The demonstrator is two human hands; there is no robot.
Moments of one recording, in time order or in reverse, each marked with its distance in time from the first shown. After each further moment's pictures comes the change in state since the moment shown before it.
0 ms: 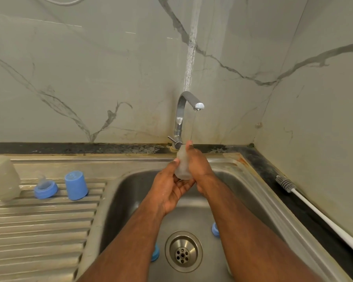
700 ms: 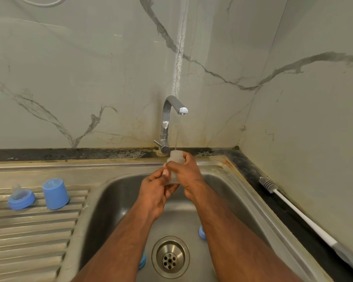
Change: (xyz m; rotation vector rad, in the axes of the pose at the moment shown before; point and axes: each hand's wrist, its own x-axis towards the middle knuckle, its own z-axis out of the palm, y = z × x) left_hand 0.012 -0.010 -0.001 0.052 0.064 0.090; right_hand -0.002 0.013 -0.009 0.095 0.043 -0.124
